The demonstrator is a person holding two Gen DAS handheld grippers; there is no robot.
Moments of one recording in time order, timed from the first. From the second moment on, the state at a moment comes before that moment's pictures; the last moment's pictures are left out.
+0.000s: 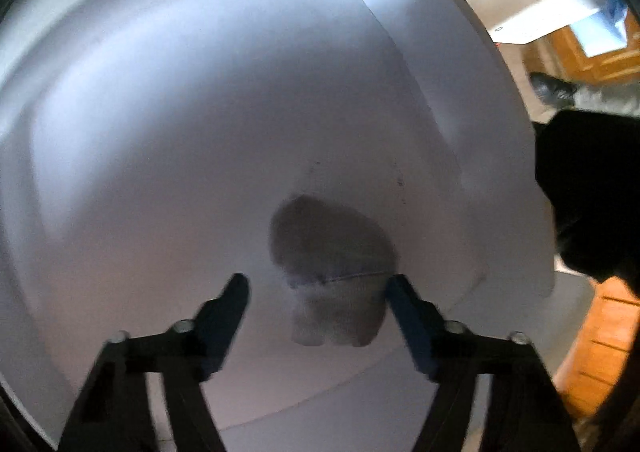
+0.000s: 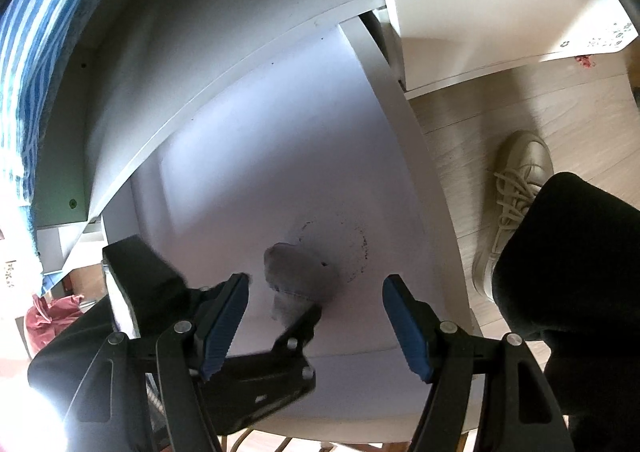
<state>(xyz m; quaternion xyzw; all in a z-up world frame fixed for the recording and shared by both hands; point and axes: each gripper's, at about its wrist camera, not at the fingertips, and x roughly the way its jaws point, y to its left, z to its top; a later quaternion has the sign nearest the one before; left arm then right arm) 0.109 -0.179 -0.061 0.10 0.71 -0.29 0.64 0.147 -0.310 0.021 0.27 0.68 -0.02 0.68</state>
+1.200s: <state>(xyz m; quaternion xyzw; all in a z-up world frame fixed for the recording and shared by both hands) 0.096 -0.130 -0.006 0.09 0.67 -0.30 0.68 0.142 -0.308 0.010 0.27 0.70 -0.01 0.67</state>
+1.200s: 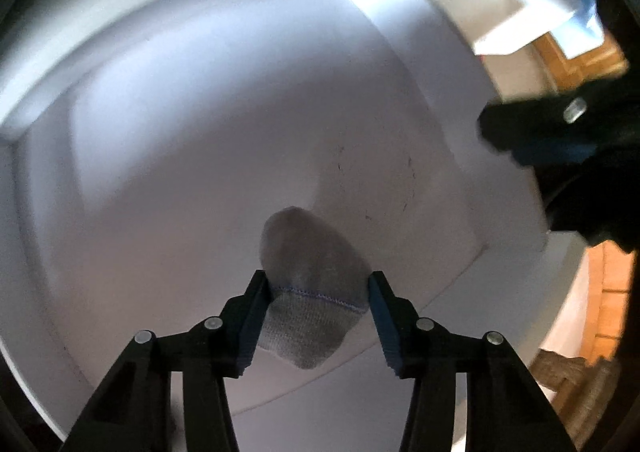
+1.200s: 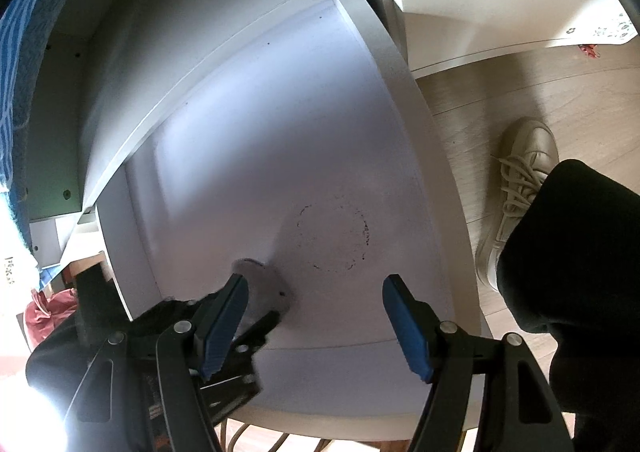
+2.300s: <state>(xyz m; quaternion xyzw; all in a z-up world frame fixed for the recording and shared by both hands) 0.207 0.052 0.313 -0.11 0.41 -0.25 0.87 0.139 -0.296 0.002 0.25 0.71 0.01 0.66</state>
